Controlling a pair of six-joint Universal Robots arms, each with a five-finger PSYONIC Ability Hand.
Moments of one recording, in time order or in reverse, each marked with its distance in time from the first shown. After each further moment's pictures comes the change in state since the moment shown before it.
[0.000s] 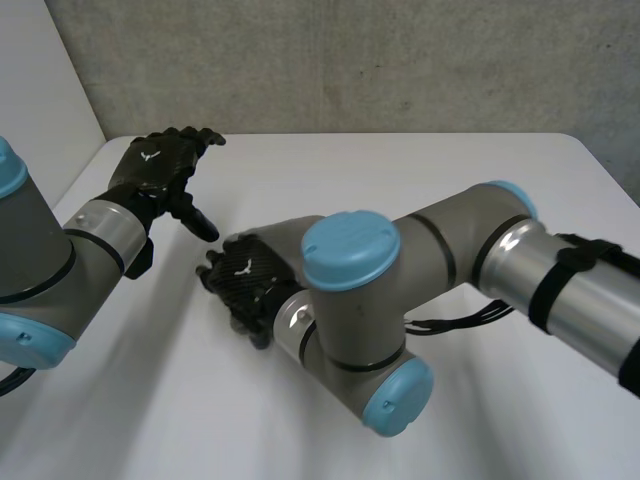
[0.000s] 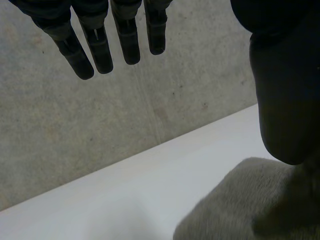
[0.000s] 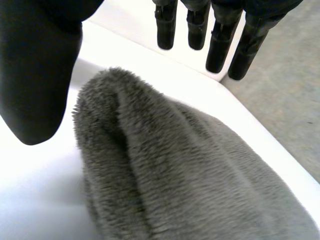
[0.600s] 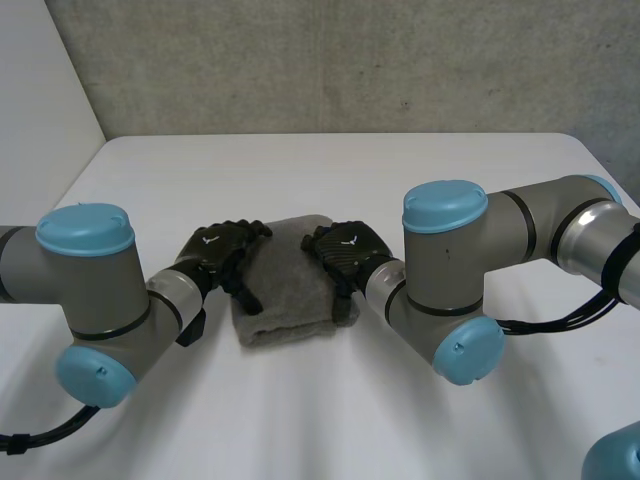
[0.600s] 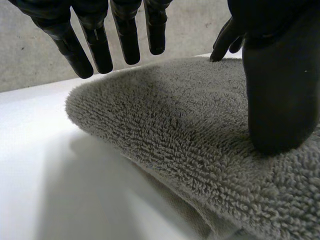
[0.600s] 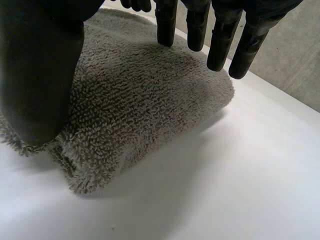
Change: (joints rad) left arm -0.096 -0.258 0.014 -0.032 -0.014 -0.071; right arm -0.228 -0.016 0.108 0.017 0.044 0.171; left_hand 0.000 -0.001 -0.001 -0.010 -0.001; right_hand -0.063 -0.037 -0.043 -0.032 -0.012
